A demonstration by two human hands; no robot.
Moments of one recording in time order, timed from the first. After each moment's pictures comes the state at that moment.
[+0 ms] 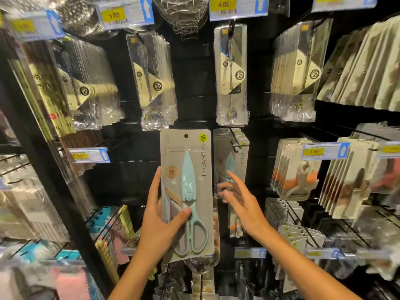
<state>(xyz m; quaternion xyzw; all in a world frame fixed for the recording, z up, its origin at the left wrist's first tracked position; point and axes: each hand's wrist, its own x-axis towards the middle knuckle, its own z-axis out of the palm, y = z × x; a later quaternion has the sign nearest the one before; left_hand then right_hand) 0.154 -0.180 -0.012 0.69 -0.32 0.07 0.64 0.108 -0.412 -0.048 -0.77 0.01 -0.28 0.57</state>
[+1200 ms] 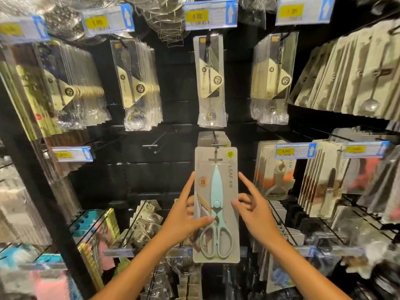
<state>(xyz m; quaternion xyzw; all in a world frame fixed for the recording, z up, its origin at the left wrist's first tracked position) 0.162 -0.260 -0.042 0.70 -0.41 -0.10 0.58 0.044 -0.448 -0.045 -0.75 0.05 -0.32 0.58</state>
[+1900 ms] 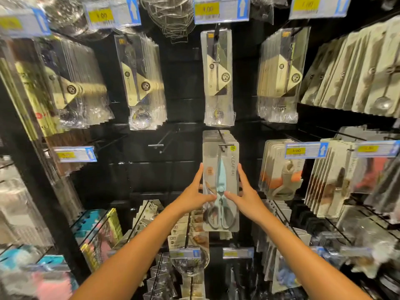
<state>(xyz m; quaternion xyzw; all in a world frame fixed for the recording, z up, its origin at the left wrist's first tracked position) 0.228 -0.300 -0.021 0.78 -0.39 -0.19 0.46 0.105 -0.464 -0.037 -0.84 0.10 -0.22 0.48</state>
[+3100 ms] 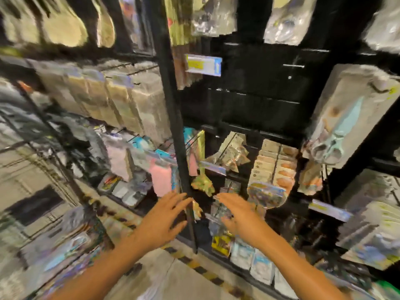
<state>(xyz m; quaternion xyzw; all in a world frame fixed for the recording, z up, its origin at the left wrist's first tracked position) 0.114 0.073 -0.189 0.94 -0.31 0.04 0.11 0.102 -0.213 -0.176 -0.95 -0.18 0.06 0.26</state>
